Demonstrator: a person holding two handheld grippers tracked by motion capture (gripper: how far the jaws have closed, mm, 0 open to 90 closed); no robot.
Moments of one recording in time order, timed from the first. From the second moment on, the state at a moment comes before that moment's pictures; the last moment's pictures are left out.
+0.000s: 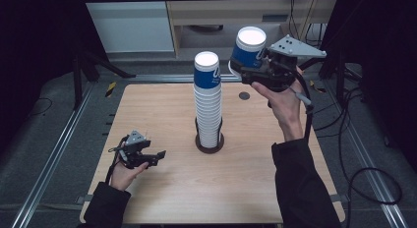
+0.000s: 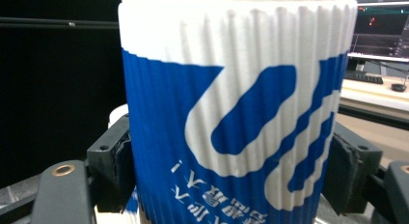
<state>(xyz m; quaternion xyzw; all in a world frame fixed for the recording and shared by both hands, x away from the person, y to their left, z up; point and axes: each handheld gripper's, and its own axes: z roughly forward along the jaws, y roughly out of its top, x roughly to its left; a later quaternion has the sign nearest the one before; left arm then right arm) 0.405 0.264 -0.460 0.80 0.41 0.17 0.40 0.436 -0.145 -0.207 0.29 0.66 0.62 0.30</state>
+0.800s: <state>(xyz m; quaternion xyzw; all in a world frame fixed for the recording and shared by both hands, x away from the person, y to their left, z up) 0.403 0.260 -0.458 0.80 0.40 0.17 0.40 0.421 -0.173 -0.274 0.31 0.70 0.58 0.27</state>
